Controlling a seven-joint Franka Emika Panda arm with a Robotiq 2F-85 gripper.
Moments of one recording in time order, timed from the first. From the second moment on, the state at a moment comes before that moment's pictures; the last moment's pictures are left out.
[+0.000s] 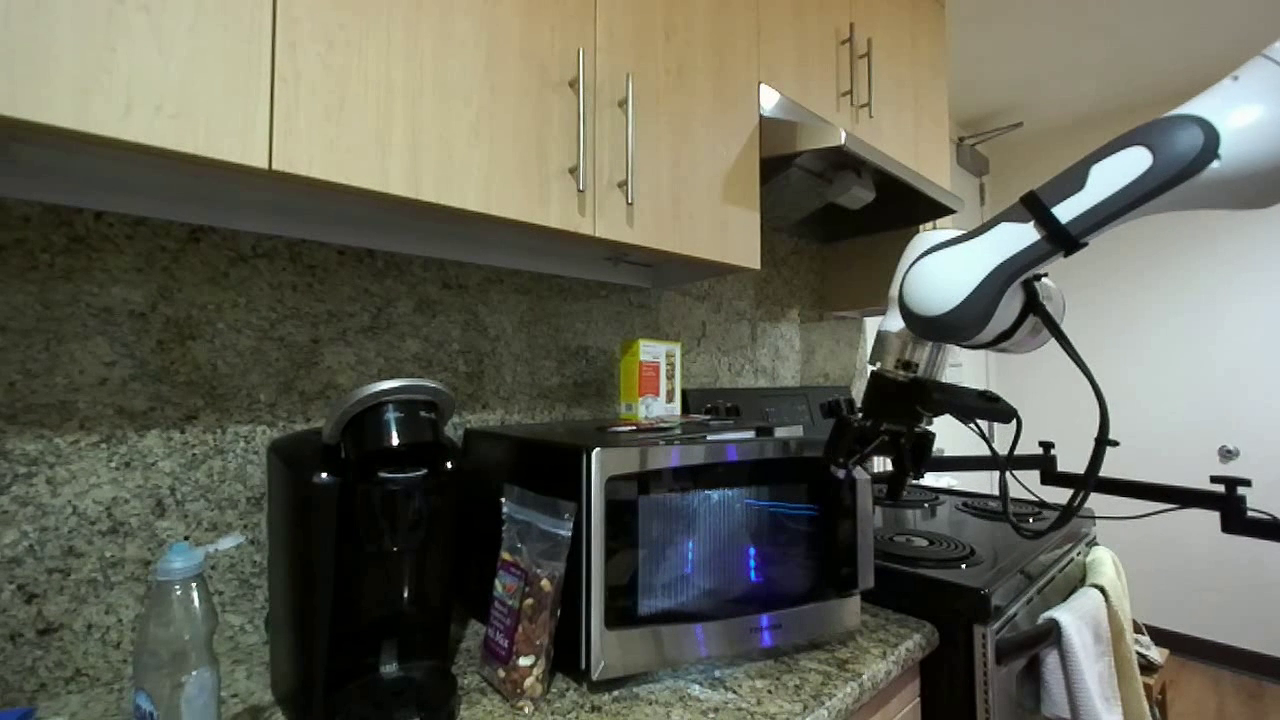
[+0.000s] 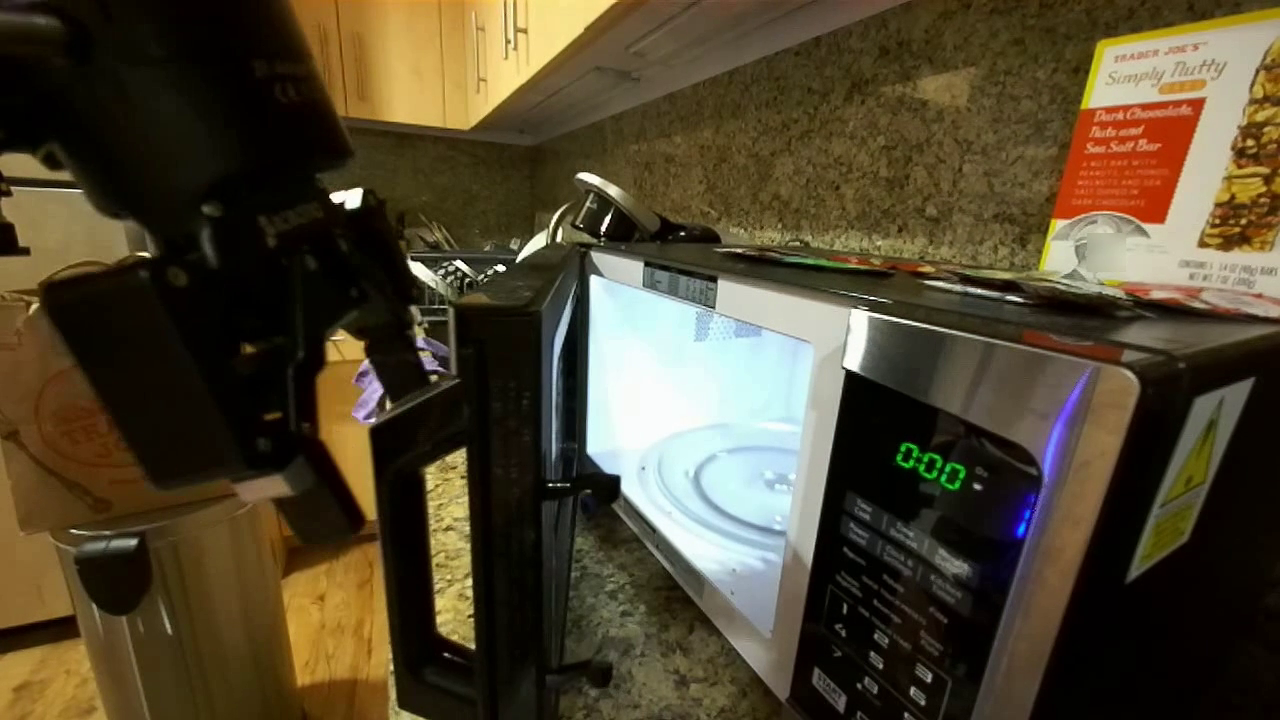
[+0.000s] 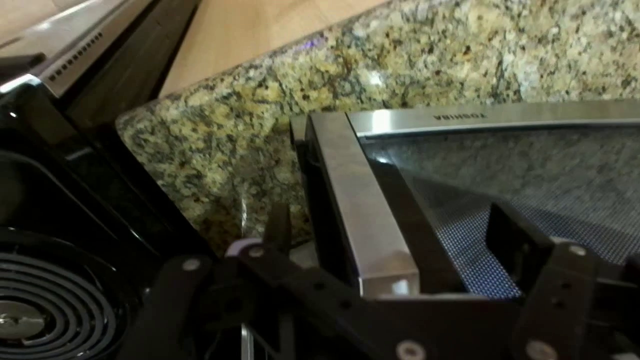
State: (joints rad) arm -0.38 -0.49 -0.21 -2.58 0.02 2.39 0.15
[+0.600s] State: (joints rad) arm -0.37 -0.75 -0.20 -2.57 -0.12 1.99 0.06
